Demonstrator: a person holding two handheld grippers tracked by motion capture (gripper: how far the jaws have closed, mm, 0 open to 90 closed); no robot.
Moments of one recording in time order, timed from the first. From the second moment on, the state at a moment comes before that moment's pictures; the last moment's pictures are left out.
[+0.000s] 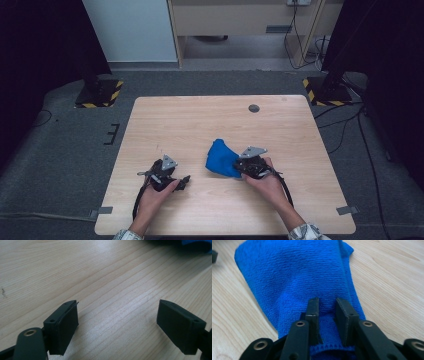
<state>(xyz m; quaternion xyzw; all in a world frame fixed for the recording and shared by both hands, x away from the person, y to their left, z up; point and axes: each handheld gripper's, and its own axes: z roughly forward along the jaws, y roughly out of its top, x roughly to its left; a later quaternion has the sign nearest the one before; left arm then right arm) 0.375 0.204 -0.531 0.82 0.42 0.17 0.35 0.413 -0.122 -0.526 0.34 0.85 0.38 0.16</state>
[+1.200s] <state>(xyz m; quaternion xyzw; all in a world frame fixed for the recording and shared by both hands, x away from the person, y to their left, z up) 0.375 0.207 -0.528 0.82 0.42 0.18 0.35 0.383 -0.096 -0.523 0.25 0.89 0.36 0.17</state>
